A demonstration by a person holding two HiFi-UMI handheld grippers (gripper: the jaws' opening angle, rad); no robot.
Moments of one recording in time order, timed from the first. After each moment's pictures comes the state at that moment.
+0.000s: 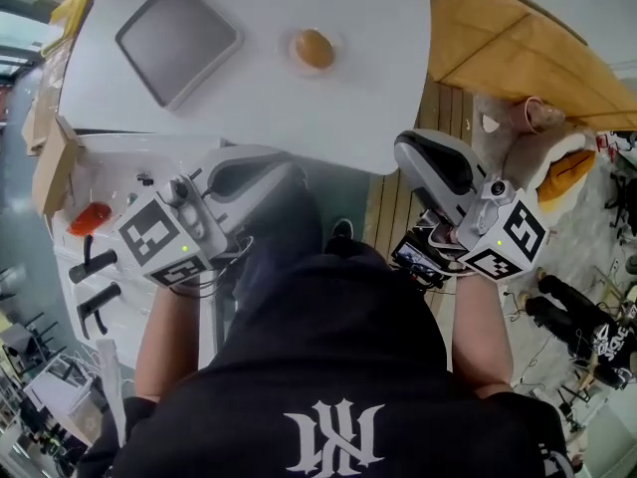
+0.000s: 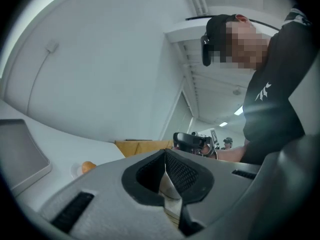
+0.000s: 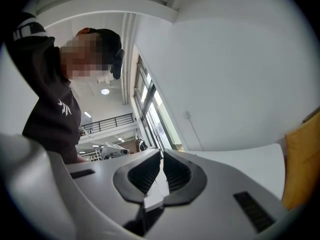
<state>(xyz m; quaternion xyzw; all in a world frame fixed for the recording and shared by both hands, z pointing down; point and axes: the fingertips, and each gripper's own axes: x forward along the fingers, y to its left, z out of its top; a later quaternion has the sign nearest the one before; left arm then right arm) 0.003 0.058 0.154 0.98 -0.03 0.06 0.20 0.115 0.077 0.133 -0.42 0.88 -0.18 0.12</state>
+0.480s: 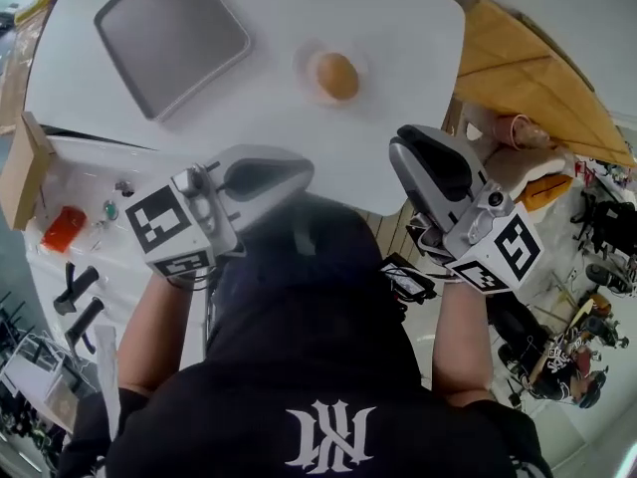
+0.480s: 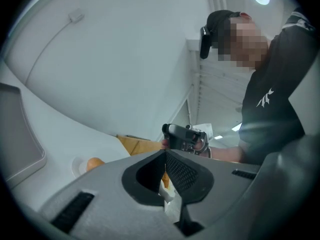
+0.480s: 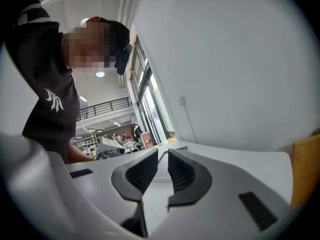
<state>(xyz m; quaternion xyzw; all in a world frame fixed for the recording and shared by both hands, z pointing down) 0.010 -0.023 0.194 0.96 0.01 0.02 0.29 0.093 -0.040 0.160 -0.42 0.89 -0.19 0.01</state>
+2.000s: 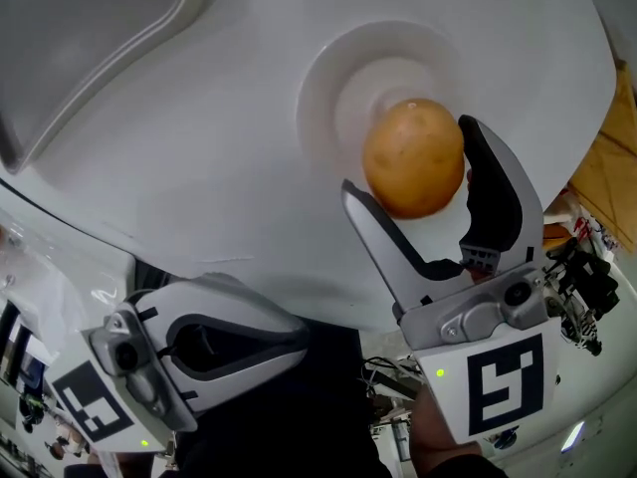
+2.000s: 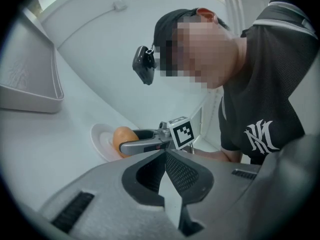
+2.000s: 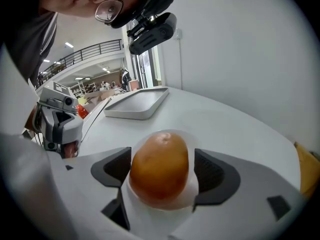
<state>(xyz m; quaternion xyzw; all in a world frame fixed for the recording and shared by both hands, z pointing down) 0.000 -0.018 0.227 0.93 -0.06 0.01 0.36 0.062 -0.118 0.307 -0.40 0.84 -0.21 -0.30</state>
